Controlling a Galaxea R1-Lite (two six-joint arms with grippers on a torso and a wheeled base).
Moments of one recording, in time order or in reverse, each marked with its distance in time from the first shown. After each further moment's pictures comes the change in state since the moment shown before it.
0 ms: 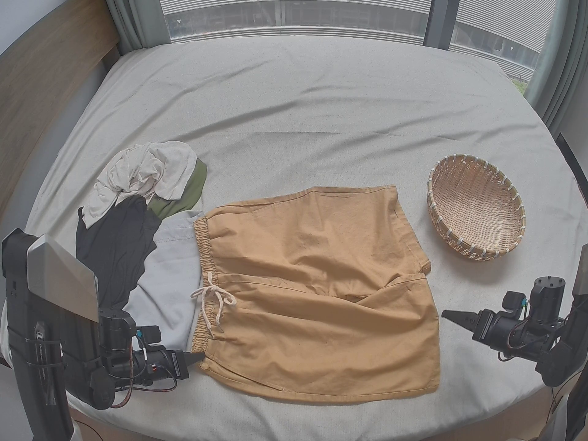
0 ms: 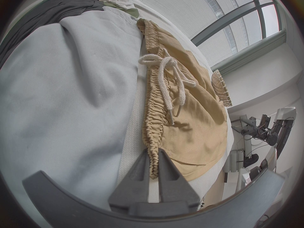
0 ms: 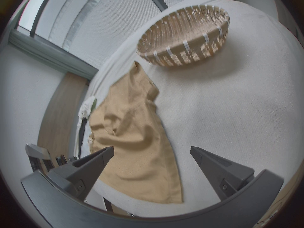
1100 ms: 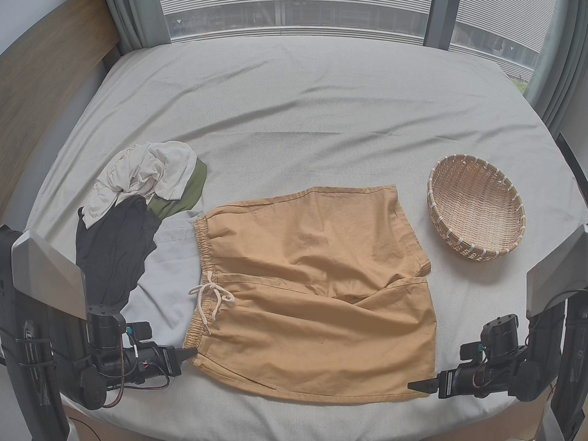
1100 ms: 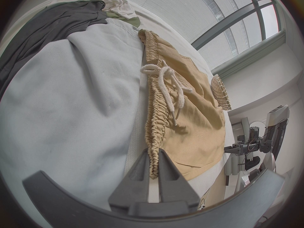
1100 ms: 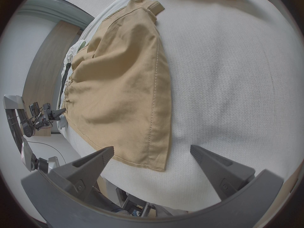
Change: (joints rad) left arm 0.028 -0.063 0.042 -0.003 0.006 0.000; right arm 0.177 0.290 0.000 0.076 -0.069 -0.203
